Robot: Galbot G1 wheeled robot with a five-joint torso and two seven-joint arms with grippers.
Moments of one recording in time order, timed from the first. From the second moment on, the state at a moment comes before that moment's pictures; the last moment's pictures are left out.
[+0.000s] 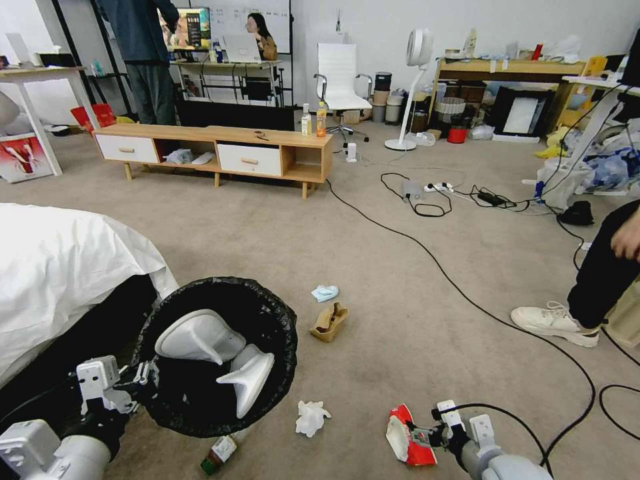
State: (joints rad) left arm 1.67 -1.41 -0.93 -2.40 -0.60 0.47 0.06; right arm -1.37 1.31 0.57 1.69 0.05 -0.57 -0.29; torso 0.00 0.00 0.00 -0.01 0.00
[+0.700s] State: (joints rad) left arm 1.66 -1.42 -0.92 -2.39 -0.59 0.47 0.06; right arm -1.23 1.36 0.53 1.42 0.03 -0.51 -0.27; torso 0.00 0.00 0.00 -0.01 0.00
